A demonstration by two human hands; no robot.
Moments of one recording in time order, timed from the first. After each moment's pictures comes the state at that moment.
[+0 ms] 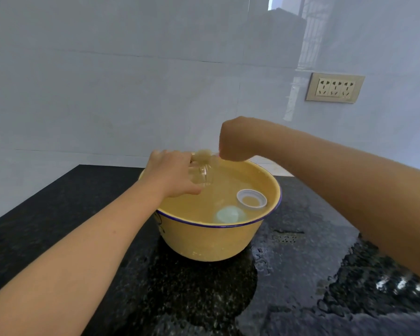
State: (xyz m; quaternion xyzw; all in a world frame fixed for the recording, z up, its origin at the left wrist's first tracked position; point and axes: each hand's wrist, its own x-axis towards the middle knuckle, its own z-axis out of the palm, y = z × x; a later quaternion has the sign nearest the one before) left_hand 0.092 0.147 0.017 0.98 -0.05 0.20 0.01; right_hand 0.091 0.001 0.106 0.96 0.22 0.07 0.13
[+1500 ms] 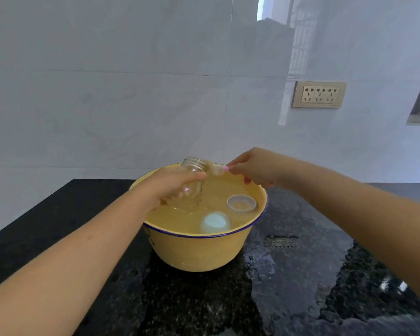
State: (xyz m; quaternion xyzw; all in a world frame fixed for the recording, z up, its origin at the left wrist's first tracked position) left_hand 0.091 0.133 0.023 0.83 0.07 -0.03 0.55; right_hand 0.095 -0.067 0.077 0.95 0.15 -0.04 -0.28
